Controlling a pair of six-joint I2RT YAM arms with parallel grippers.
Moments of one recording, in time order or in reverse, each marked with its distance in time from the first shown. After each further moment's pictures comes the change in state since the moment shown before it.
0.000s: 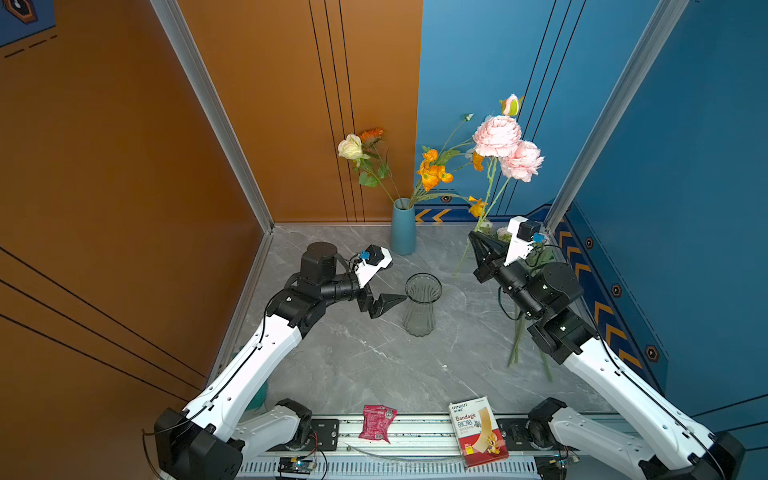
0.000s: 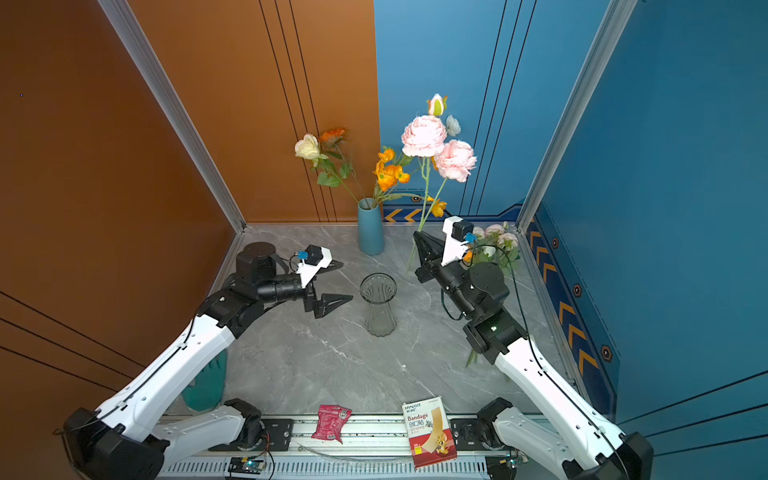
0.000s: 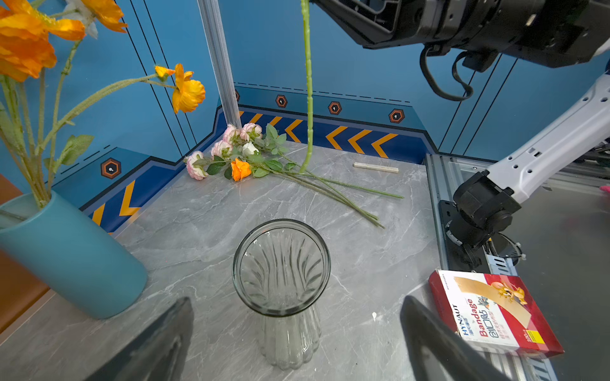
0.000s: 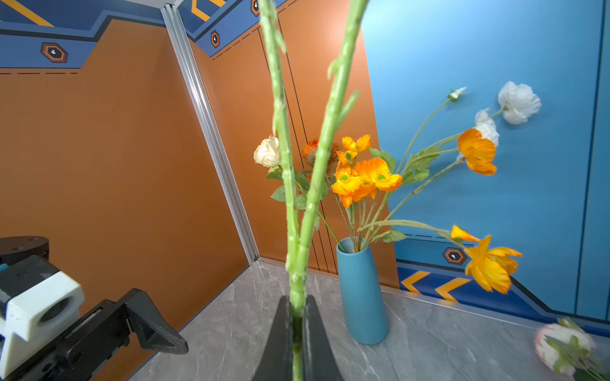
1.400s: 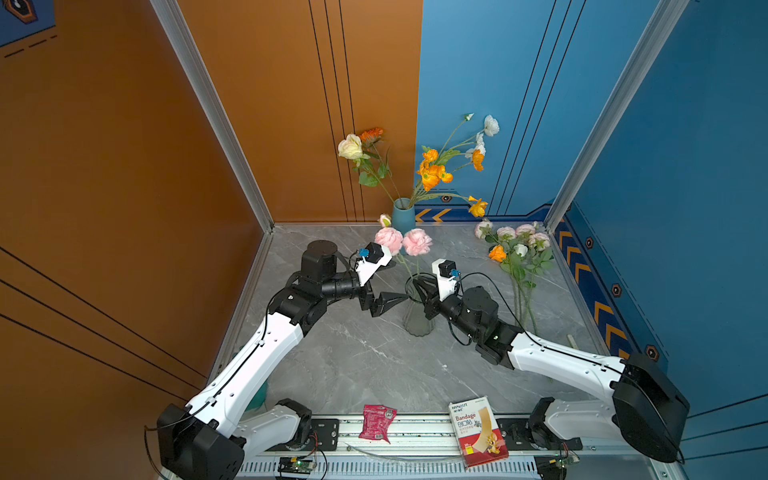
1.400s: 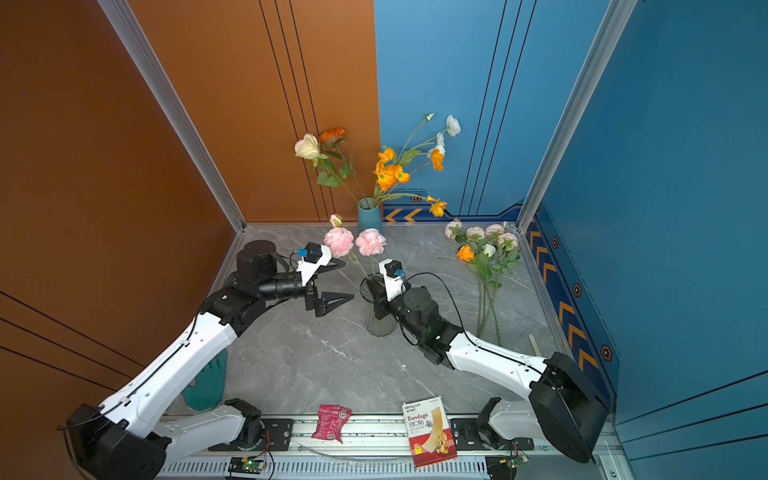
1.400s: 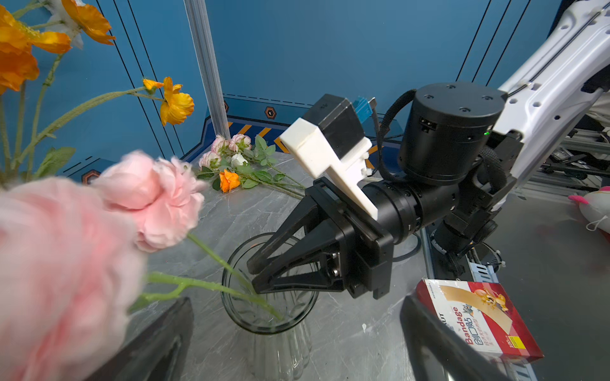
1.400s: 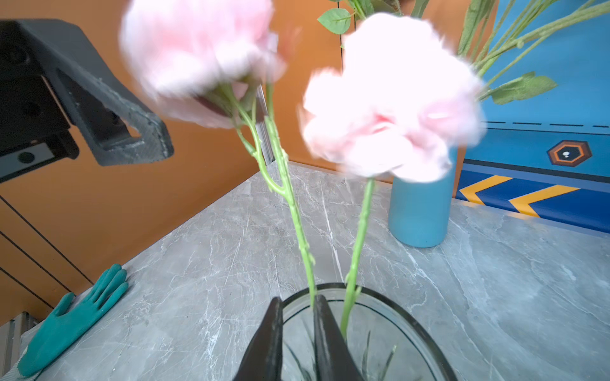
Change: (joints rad) left arm 0.002 0.011 0.000 0.051 0.060 -0.042; right arm 0.275 0.286 -0.225 0.226 0.131 -0.052
